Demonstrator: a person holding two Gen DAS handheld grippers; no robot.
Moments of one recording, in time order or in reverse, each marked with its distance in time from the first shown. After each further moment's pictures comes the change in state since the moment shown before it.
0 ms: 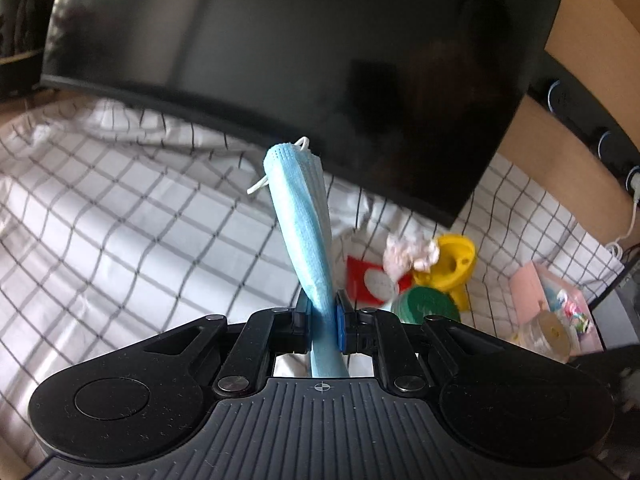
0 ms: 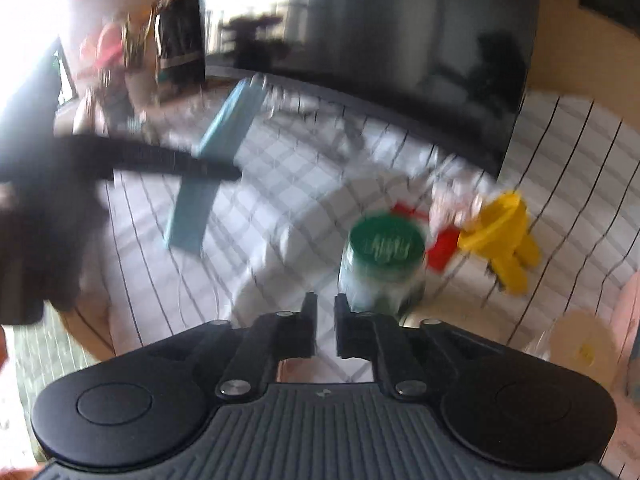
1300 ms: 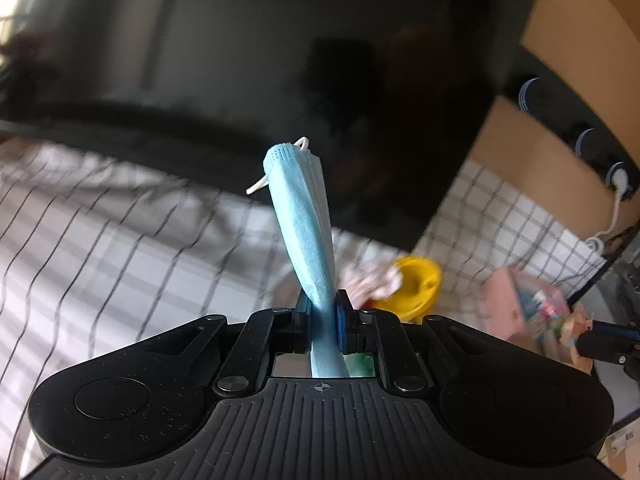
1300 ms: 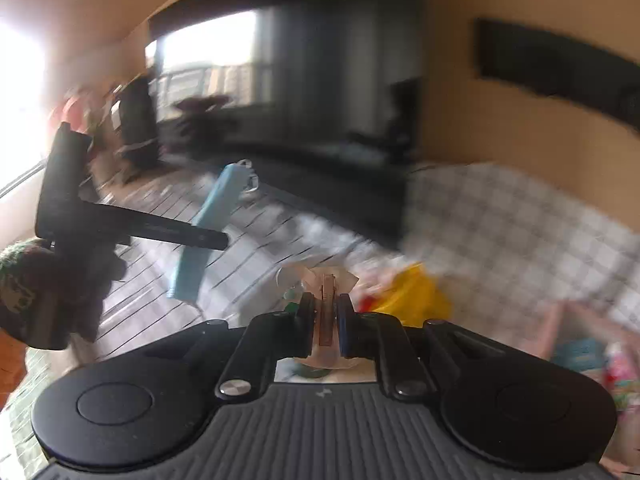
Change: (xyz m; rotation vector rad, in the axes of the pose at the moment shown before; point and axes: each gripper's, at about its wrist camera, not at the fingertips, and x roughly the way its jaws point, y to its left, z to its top) left arm 0.023 -0.043 0.067 0.099 0.025 -0.082; right arm -0.106 -0.060 0.028 0.110 -0.234 -0.129
